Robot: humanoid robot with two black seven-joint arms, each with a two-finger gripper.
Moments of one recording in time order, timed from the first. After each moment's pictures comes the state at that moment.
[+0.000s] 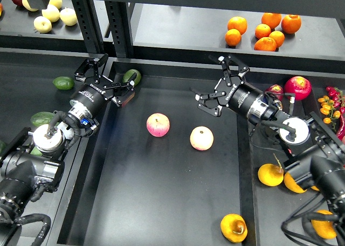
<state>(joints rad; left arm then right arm) -0.54 0.00 -1.40 -0.66 -0.13 -0.49 0.39 0.69 -0.05 1.09 0.71 -0.21 0.58 -0.40</state>
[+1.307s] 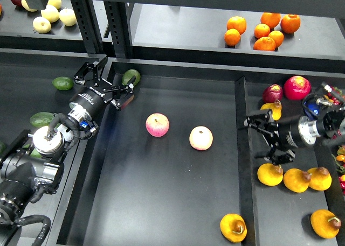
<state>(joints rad) -0.54 0.00 -1.41 -0.65 -0.12 -0.49 0.39 0.93 -0.62 0.14 1.06 -0.20 0.58 -0.49</state>
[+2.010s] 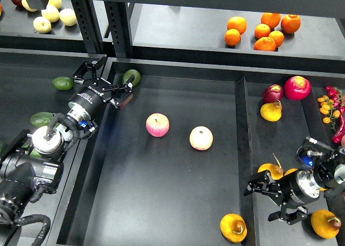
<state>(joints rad) -0.54 0.00 -1.41 -0.65 -0.12 -0.49 0.39 0.82 -0.62 -0.01 1.10 -0.25 0.58 -0.49</state>
